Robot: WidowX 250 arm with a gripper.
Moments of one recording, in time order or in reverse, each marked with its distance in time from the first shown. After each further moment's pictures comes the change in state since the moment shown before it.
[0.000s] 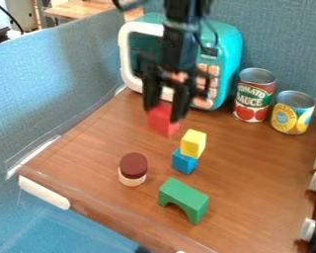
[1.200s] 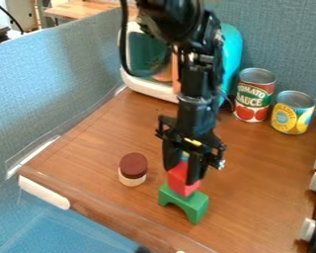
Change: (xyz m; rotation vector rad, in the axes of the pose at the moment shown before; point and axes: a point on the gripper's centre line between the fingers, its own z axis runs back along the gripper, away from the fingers) arm -0.006 -0.042 -0.063 -0.090 -0.032 -0.217
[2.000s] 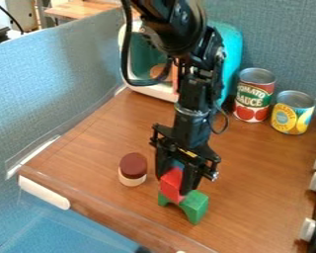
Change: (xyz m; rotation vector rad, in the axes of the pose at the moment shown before) arm -0.008 0.006 -0.011 0.056 0.036 0.027
